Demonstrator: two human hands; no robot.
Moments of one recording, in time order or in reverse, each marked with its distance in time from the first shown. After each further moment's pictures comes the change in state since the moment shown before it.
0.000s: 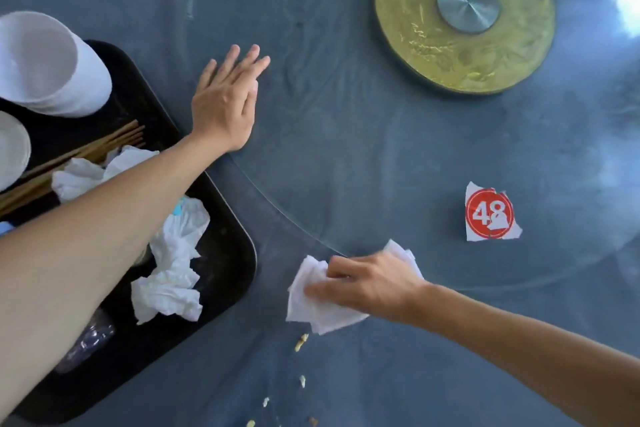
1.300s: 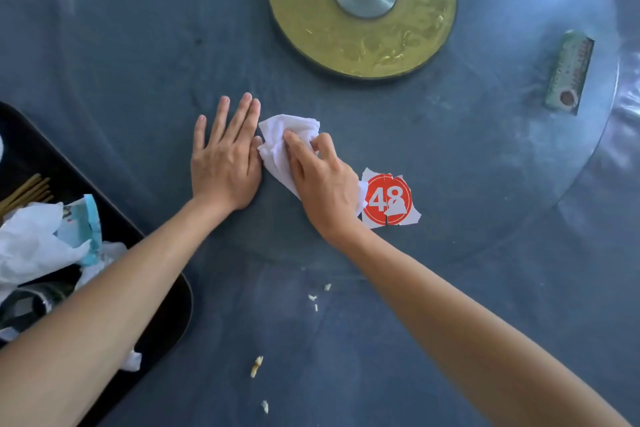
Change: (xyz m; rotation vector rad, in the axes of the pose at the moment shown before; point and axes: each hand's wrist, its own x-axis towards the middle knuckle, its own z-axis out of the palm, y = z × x) left_hand -0.027 0.118 0.049 0.121 -0.080 0.089; right_hand 0.070 0.082 -0.009 0.010 0.649 0.859
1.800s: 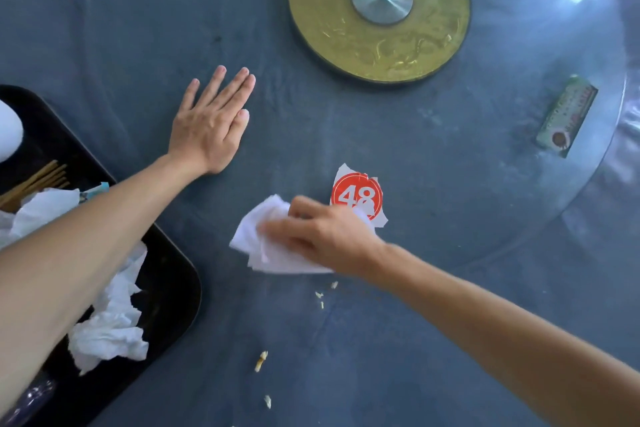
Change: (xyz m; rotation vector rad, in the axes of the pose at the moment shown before) left_hand 0.035 -0.060 -0.021 0.014 -0.072 0.098; right_hand -0.051 0.011 -0.029 0.213 -0.413 -0.598
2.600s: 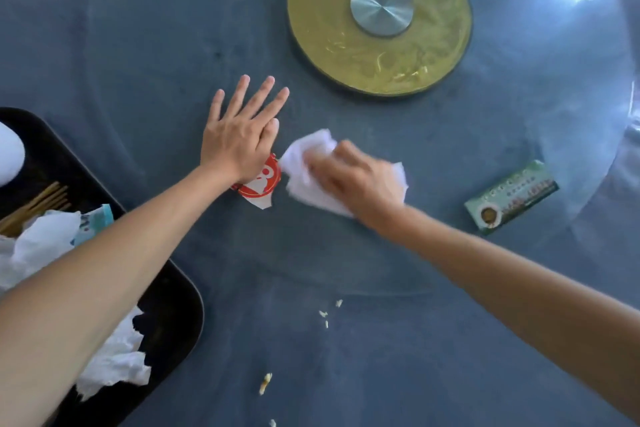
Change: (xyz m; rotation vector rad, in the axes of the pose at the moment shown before) left_hand 0.024 0.038 0.005 0.008 -0.023 -0.019; right_hand 0.037 0.062 -0.039 -0.301 0.034 0.367
